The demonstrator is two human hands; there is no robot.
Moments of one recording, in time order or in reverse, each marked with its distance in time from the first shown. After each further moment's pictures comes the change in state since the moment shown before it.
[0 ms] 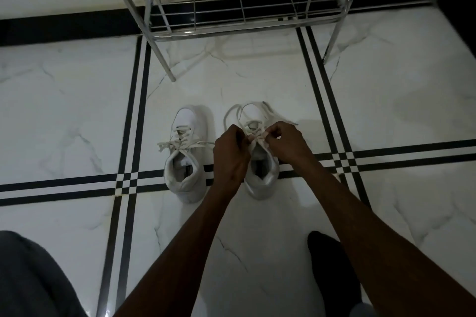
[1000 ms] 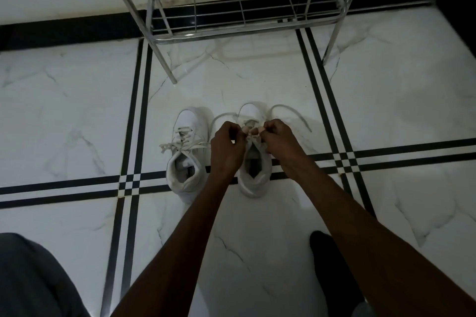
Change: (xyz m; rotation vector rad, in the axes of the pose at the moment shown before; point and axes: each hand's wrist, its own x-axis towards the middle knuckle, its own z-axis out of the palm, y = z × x) left_hand 0.012 0.001 -0.013 -0.172 -0.038 -0.072; right_hand -0.003 -0.012 0.017 0.376 -0.025 0.086
